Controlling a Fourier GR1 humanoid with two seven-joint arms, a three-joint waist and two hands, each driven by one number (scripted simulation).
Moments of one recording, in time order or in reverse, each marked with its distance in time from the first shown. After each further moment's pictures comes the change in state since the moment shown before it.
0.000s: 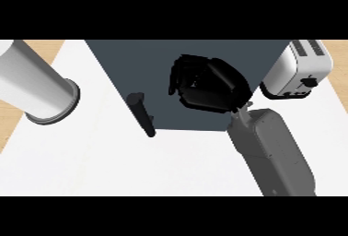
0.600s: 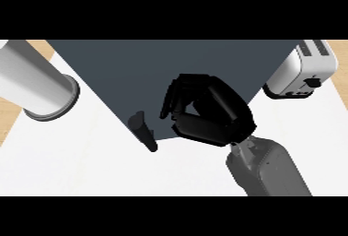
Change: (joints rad) left arm -0.041 0.047 -0.118 -0.019 -0.080 0.120 -0.060; right arm 0.138 0.032 0.115 -0.248 0.083 -0.226 0.050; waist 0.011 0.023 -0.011
